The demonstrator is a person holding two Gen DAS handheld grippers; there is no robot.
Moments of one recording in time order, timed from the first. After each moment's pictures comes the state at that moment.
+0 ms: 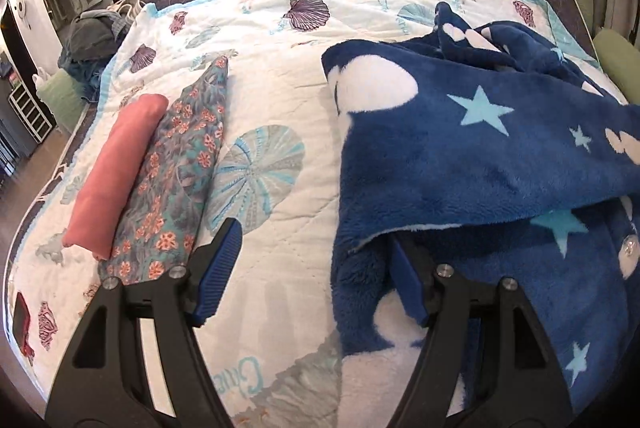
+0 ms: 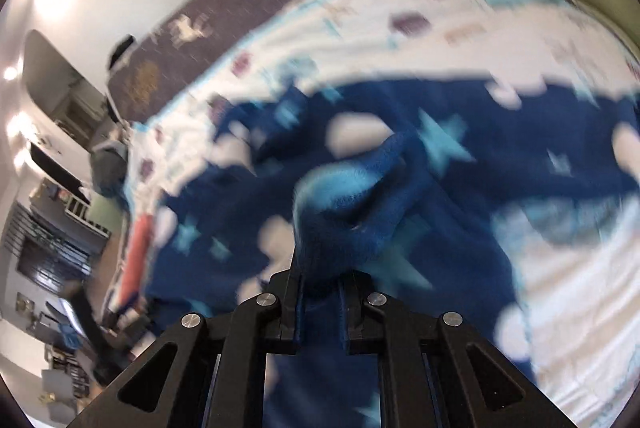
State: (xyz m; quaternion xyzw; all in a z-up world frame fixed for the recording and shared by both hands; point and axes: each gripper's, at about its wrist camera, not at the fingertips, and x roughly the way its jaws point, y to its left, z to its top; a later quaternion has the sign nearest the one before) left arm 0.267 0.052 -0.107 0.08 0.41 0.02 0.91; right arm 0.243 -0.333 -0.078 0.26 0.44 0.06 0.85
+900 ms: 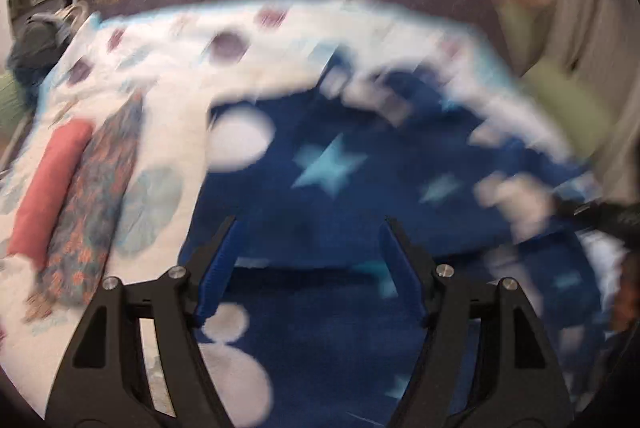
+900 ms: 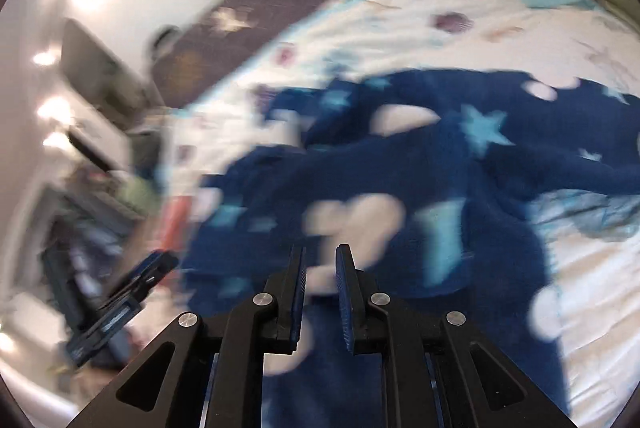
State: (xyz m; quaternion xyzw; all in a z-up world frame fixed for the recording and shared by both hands) left arm 0.264 -0.005 -0.088 0.02 0.42 -0.07 0.91; right arm 0.240 -0.320 -0.077 0.24 0.43 0.10 0.86
